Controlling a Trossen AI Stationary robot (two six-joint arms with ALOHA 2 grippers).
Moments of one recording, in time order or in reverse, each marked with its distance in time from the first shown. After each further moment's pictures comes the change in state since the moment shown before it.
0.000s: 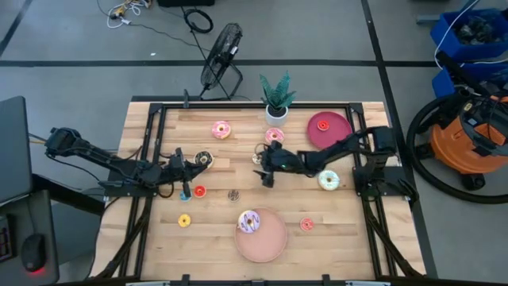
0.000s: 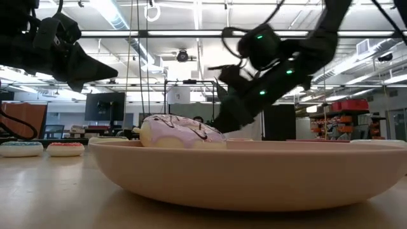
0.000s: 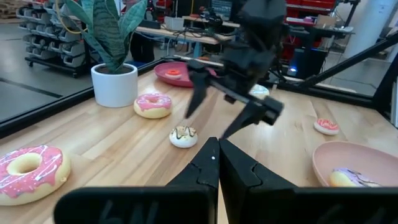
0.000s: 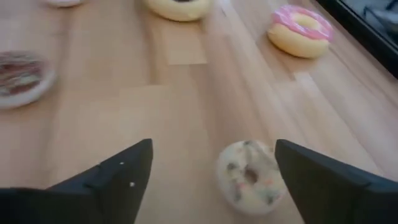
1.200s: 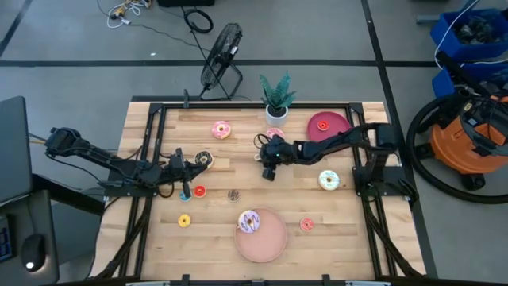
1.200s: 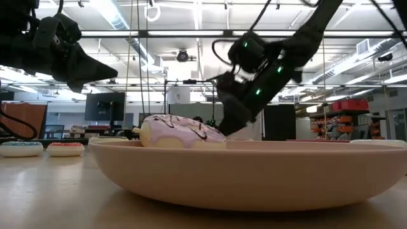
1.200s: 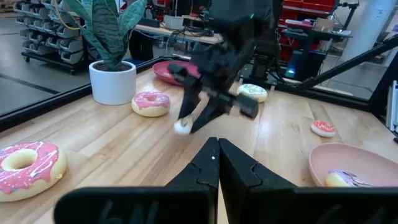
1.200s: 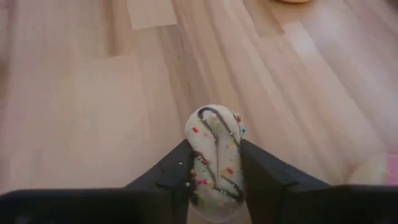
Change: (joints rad) left arm -0.001 0.000 0.000 -0.005 0.004 -0.027; right arm -0.083 -0.041 0.086 -0.307 -0.101 0.057
